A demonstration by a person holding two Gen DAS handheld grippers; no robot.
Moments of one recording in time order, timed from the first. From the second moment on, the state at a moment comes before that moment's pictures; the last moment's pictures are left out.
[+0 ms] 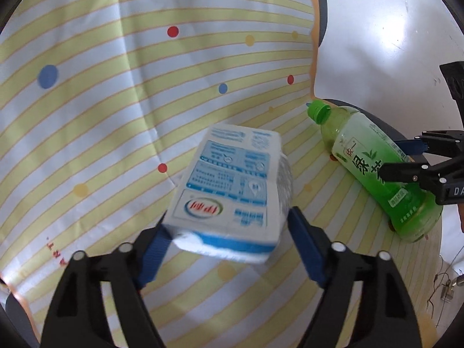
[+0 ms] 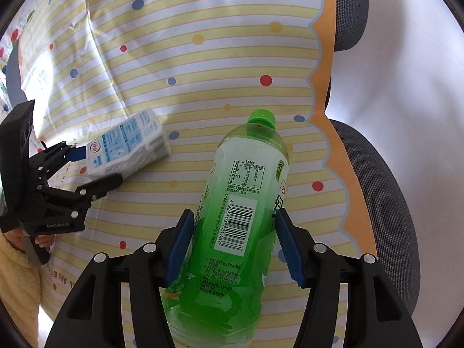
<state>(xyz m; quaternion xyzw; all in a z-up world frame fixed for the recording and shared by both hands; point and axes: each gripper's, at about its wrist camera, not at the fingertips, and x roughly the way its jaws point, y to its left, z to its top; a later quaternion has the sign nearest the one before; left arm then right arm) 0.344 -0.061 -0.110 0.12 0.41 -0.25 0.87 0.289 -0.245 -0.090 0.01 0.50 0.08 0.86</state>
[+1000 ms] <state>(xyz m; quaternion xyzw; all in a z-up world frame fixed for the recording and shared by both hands) 0.138 -0.059 -0.071 0.03 0.41 -0.15 0.90 0.209 -0.255 -0.097 0.11 0.55 0.04 0.83</state>
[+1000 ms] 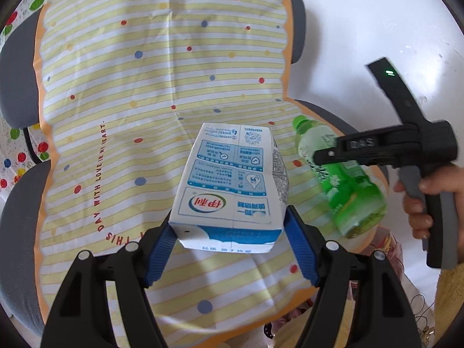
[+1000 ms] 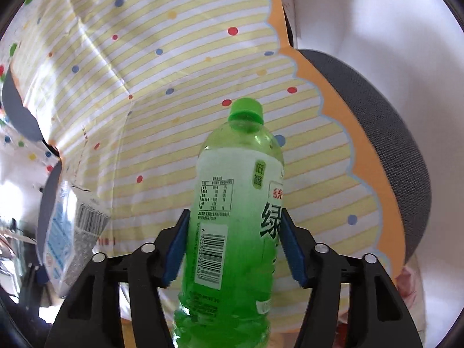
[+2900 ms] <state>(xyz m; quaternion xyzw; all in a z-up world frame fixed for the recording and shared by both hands) -0.026 -0.324 -0.148 0.20 0.41 -0.44 0.77 -0.138 -0.470 -0.102 0.21 0.34 -0.19 0.90</state>
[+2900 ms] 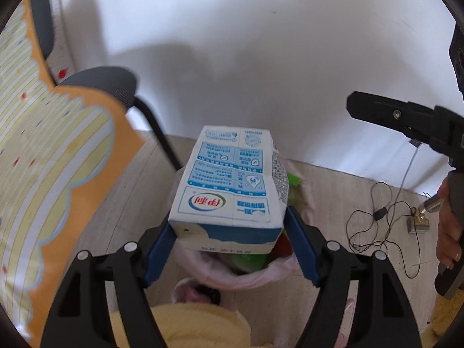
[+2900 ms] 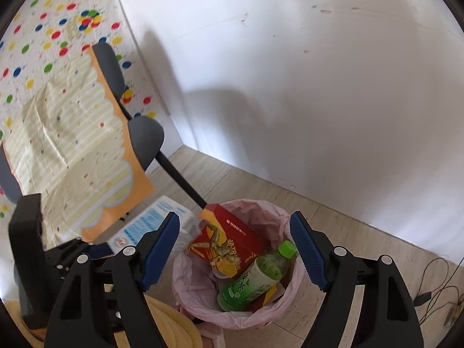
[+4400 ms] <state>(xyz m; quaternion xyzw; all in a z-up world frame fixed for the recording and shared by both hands) -0.037 -0.121 -0.034 0.12 0.41 -0.22 0.88 -0.140 -0.323 0.005 0.05 0.40 -0.12 0.91</state>
